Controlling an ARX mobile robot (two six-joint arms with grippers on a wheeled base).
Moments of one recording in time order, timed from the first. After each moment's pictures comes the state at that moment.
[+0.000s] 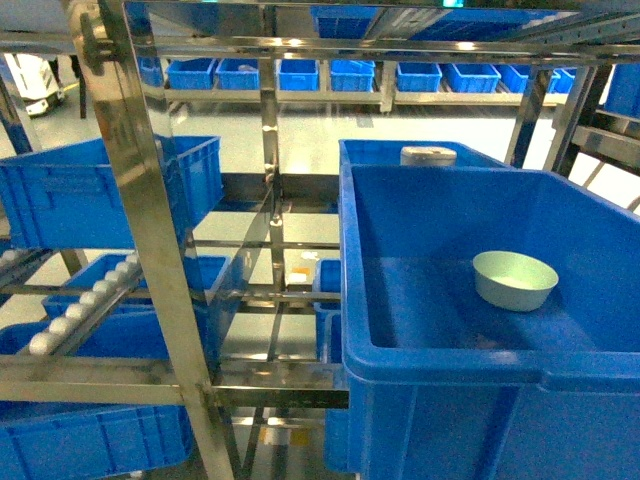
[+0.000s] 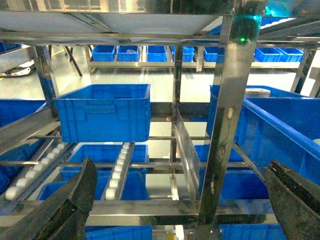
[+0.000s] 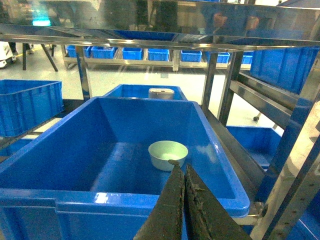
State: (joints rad) left arm 0.00 0.01 0.01 0.00 0.00 0.00; right arm 0.00 0.08 0.09 -0.02 0.00 -0.01
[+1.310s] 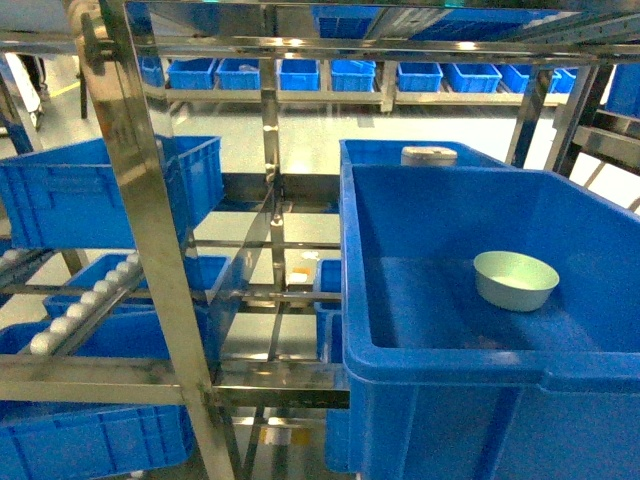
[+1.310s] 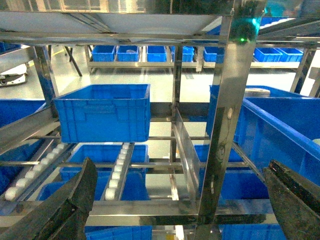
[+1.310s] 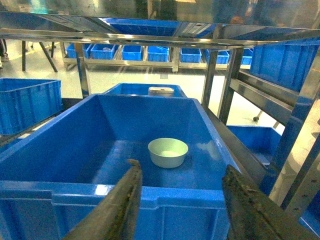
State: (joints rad) left arm 0.00 0.01 0.01 0.00 0.00 0.00; right arm 0.00 0.01 0.01 -0.01 0.00 -0.01
